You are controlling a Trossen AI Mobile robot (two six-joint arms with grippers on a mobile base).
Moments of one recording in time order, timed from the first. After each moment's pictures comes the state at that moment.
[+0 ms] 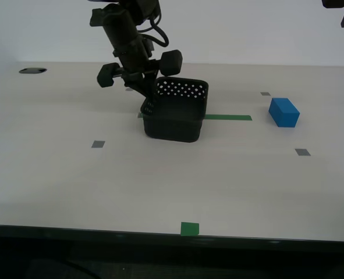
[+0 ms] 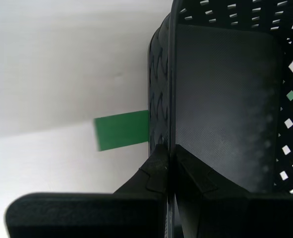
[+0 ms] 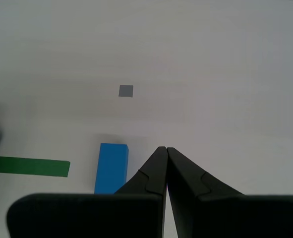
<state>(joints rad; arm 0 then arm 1) 0.01 1.39 1.05 -0.48 0.00 -0.02 -0.54 2.12 1.44 -0.47 0.12 -0.42</state>
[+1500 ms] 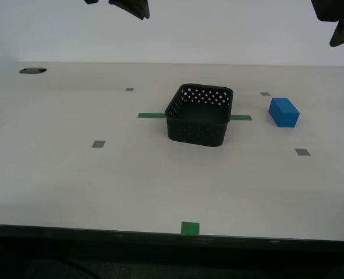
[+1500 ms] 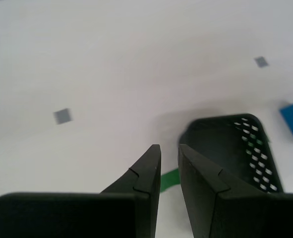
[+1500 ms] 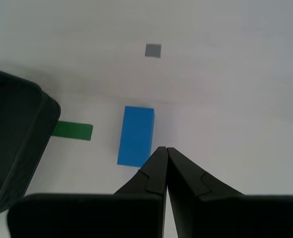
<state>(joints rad) 0.01 1.44 1.03 -0.56 -0.11 -0.02 -0.47 1.86 1.62 -0.60 0.07 -0.14</state>
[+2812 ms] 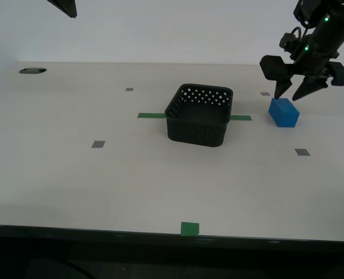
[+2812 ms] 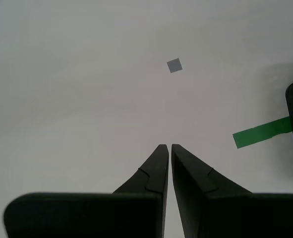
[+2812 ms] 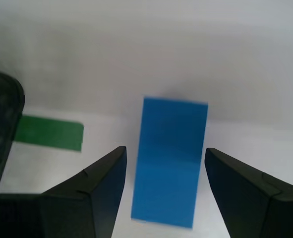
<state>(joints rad) 0.11 1.93 1.15 -0.39 -0.11 0.07 -0.24 1.69 1.49 -0.78 -0.01 0.10</state>
